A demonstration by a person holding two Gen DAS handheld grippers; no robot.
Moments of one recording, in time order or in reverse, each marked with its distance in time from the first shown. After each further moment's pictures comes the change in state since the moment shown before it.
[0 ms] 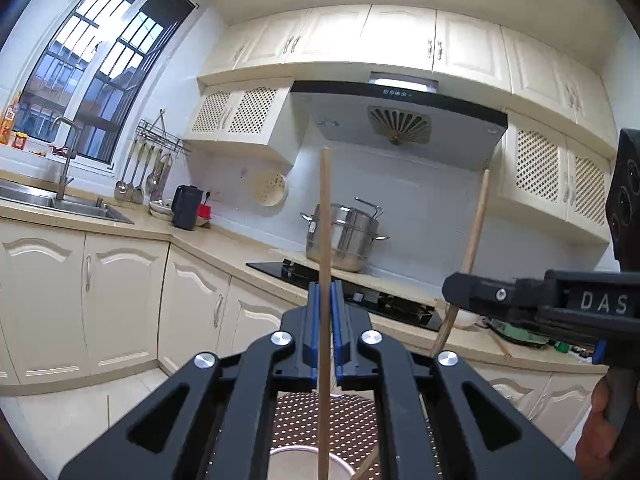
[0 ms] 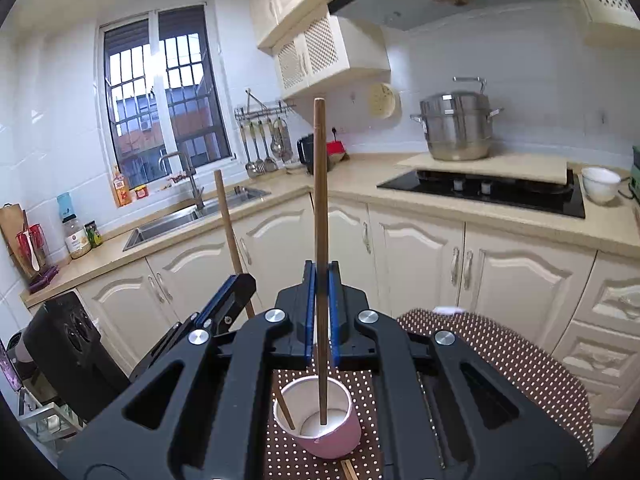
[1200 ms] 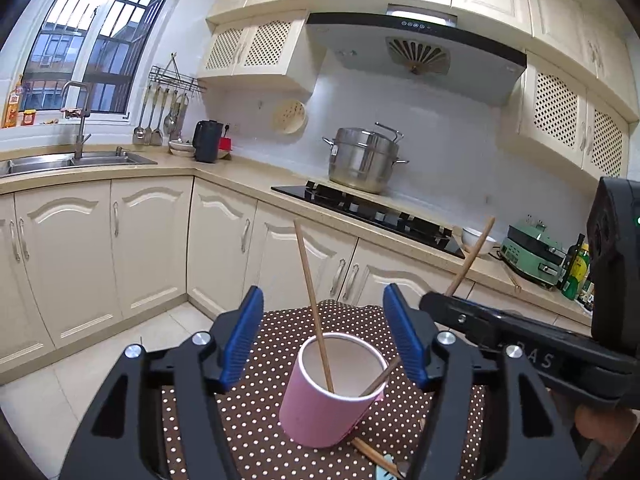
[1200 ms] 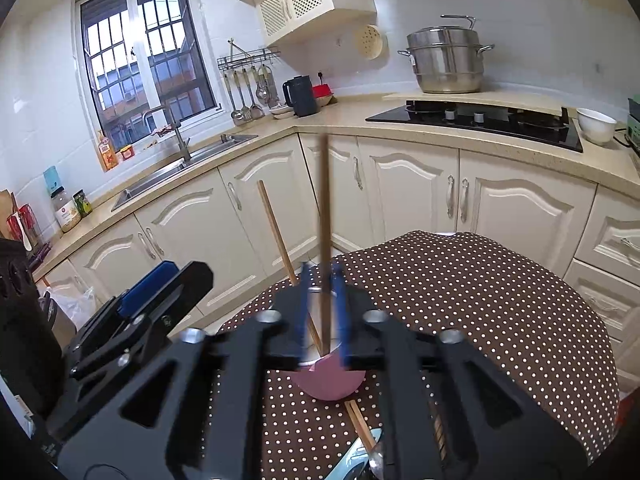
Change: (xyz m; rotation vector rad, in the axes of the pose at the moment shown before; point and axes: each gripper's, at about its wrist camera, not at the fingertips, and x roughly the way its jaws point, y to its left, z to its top) left arm -0.050 0.020 -0.023 0.017 0.287 0.071; right arm 0.008 0.000 -0.063 0.046 0.153 -0.055
